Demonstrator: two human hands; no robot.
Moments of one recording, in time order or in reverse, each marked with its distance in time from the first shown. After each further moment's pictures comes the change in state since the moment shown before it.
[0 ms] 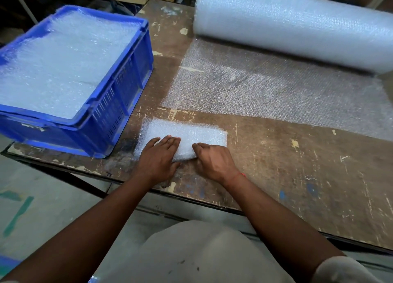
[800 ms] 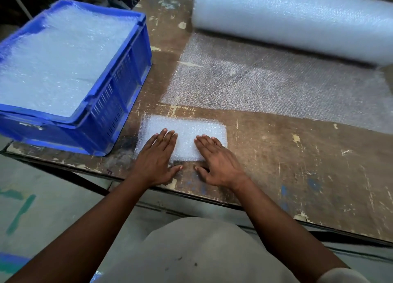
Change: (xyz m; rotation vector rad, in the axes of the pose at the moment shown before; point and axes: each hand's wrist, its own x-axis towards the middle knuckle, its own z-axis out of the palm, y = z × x) left_hand -0.014 -0.008 0.006 0.052 -0.008 0.047; right_hand -0.015 0.025 0.042 0.111 0.031 -0.096
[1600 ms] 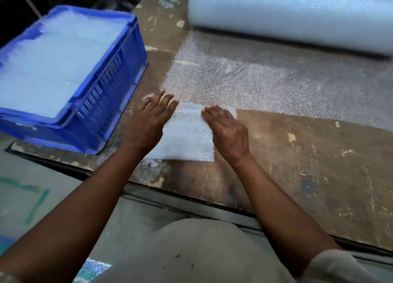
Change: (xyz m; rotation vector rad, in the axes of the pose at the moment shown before) left_hand 0.068 0.014 -0.084 0.100 0.356 0.056; right_hand 0.015 0.061 -0.047 -0.020 0.815 -0.055
